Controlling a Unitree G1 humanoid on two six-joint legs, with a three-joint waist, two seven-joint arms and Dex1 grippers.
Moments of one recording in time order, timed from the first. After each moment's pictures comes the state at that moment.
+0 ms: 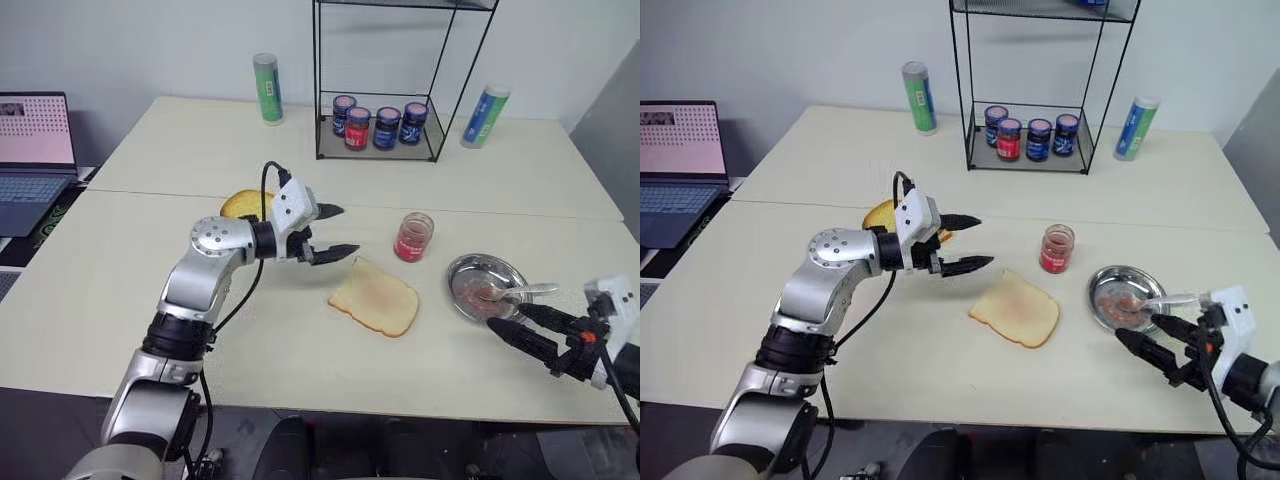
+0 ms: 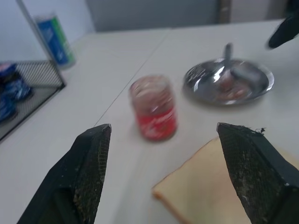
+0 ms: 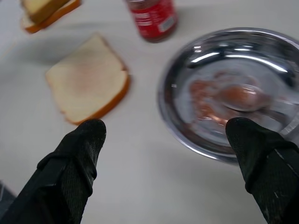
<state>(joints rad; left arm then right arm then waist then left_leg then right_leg) -0.59 0.44 -0.14 -0.13 -0.28 0.35 -1.03 0.38 -0.77 -0.64 -0.54 1.02 0.93 0.43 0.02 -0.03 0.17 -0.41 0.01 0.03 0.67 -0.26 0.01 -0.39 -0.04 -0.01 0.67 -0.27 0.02</state>
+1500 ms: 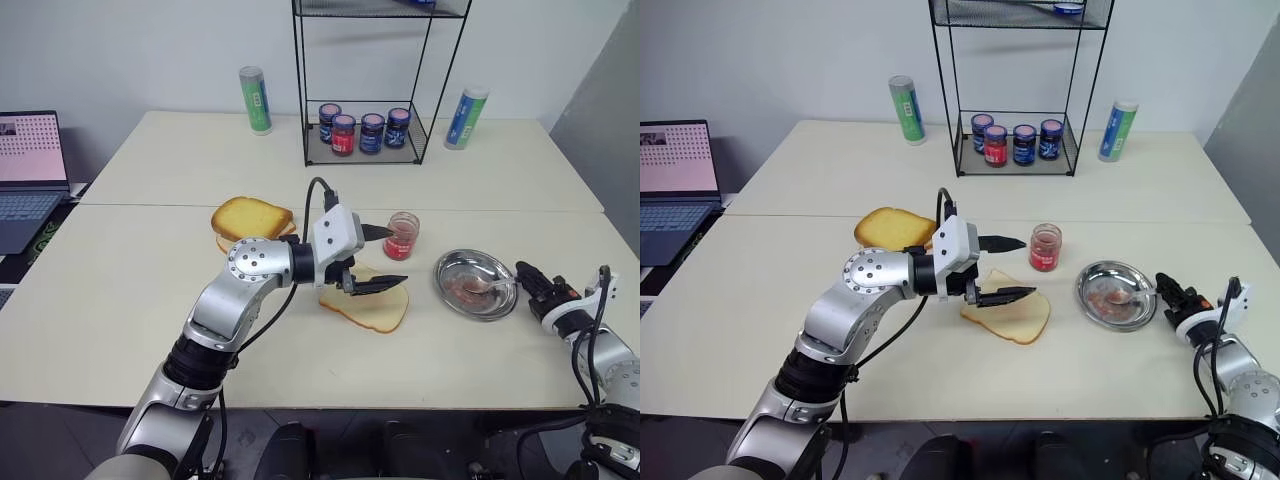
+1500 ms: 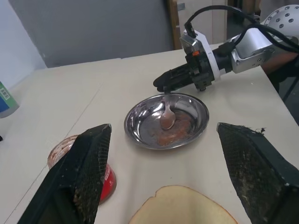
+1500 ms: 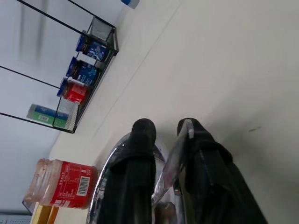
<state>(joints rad) -0.58 0.39 -0.27 -0.19 -0.27 0.38 -0.95 -0.23 -0.41 -0.69 0.24 1.08 0.79 0.26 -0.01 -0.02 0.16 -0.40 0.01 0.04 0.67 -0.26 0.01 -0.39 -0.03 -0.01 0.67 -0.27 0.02</state>
